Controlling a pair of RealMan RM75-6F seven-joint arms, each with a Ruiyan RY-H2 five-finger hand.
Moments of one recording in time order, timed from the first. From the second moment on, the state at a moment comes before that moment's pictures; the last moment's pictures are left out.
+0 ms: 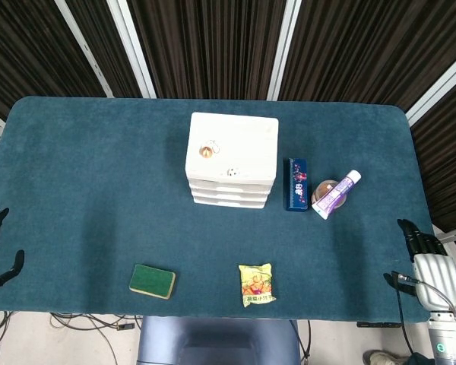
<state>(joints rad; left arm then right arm) -0.03 -1.11 -0.08 -1.77 1.40 1.54 0.09 0.05 -1.14 0.07 -1.71 -1.49 1.50 -0.05</state>
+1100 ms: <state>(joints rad) -0.03 -1.09 -0.10 -1.78 1.36 1.52 0.03 0.45 -1.56 0.19 -1.69 -1.22 0.97 0.37</state>
